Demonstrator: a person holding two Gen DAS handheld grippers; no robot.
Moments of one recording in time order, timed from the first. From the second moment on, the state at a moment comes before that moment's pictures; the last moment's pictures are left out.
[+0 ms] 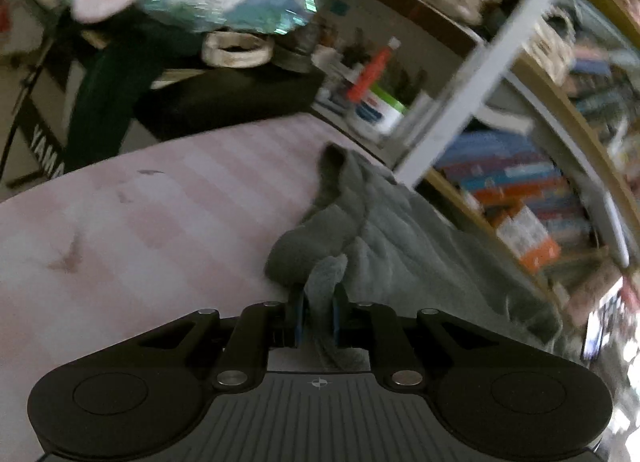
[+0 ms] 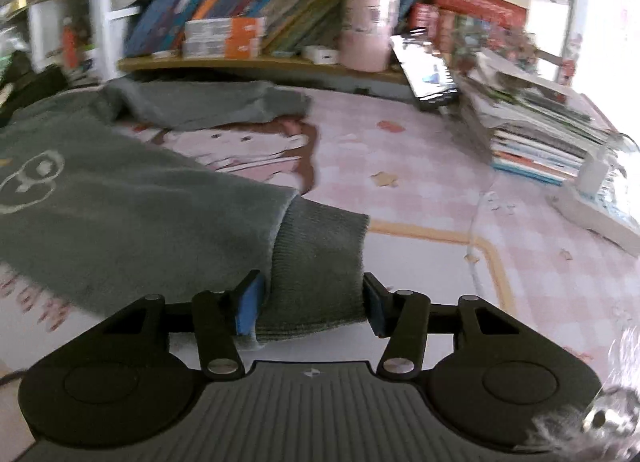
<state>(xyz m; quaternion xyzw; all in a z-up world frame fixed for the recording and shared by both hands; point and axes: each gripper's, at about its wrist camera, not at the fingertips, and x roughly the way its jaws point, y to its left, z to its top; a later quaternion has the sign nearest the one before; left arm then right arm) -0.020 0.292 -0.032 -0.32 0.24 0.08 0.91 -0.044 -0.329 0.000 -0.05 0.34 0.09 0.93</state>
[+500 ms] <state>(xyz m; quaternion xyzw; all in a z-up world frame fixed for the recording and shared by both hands) -0.023 0.302 -0.031 -0.31 0.25 0.08 0.91 -0.048 -0.320 -0.003 -0.04 0.34 0.11 0.93</state>
